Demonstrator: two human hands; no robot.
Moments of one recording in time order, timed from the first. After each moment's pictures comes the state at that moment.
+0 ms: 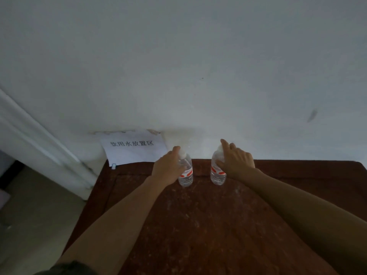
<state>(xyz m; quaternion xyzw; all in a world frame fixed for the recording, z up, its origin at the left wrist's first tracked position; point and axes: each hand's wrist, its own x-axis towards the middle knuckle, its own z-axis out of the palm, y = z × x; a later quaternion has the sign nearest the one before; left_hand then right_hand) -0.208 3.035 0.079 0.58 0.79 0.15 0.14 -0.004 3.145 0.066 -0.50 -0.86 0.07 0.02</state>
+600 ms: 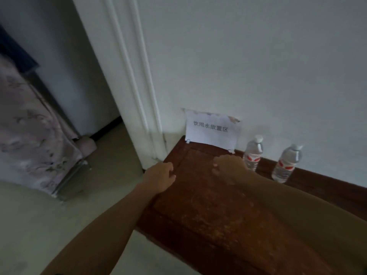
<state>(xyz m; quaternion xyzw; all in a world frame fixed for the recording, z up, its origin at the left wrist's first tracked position) -0.282 2.717 0.106 0.43 0.89 0.11 0.11 -0.127 2.921 0.111 -0.20 -0.98 0.03 -0.01</state>
